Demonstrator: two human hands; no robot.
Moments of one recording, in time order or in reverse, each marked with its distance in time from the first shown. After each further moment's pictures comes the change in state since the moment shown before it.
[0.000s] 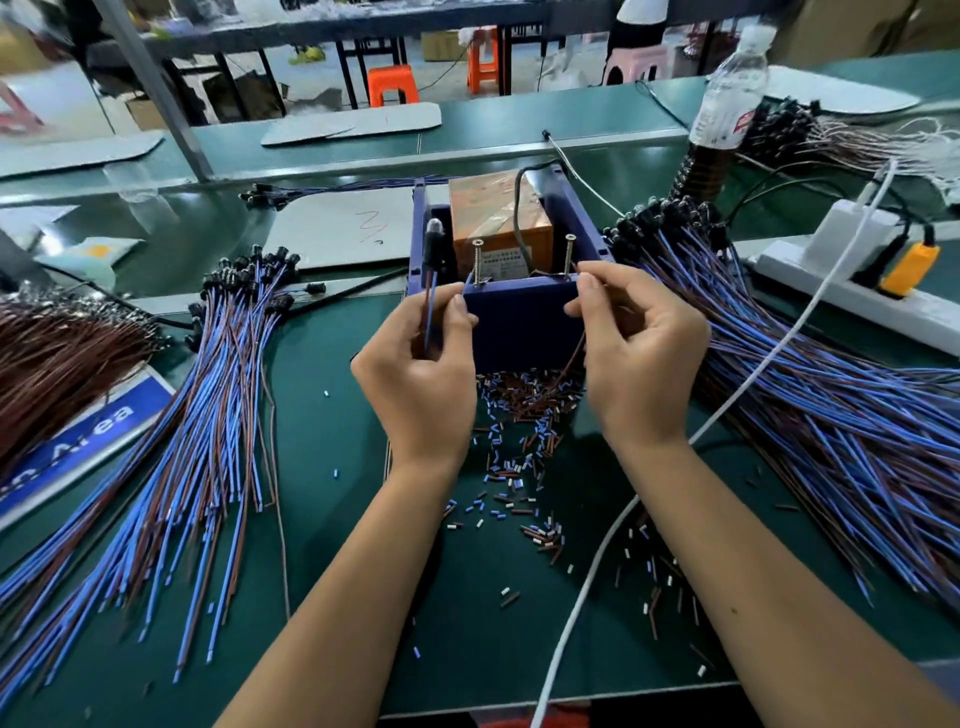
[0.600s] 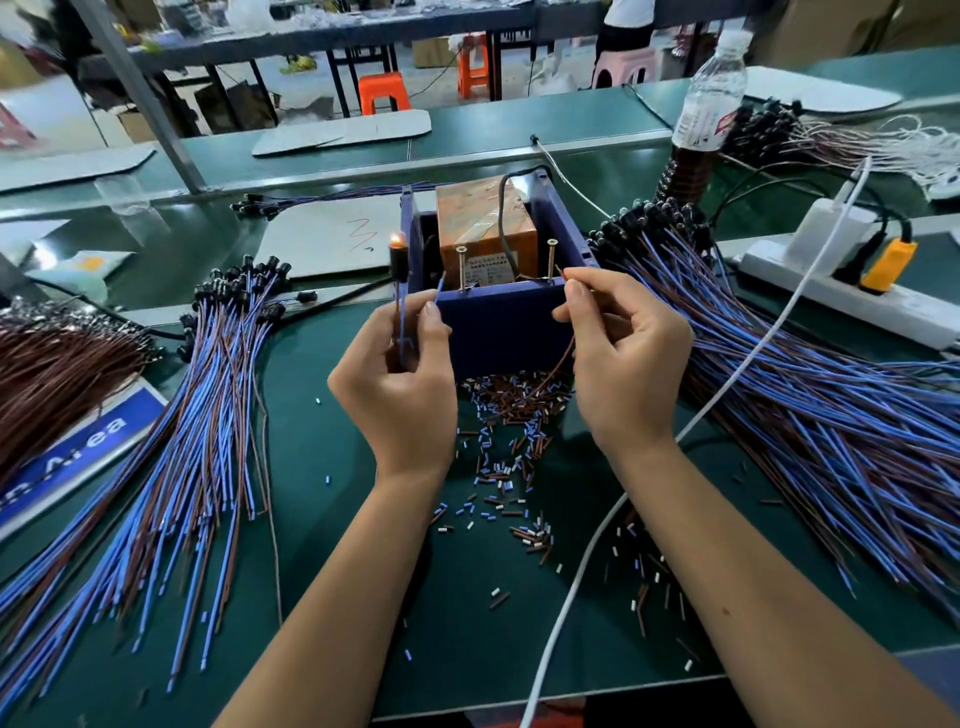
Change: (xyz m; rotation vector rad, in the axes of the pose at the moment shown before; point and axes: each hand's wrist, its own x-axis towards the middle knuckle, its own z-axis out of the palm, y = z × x) left_hand -0.001 0.002 -0.004 -0.027 0.072 0.026; right_hand -0.003 -0.004 -0.005 0.036 -0.035 0.035
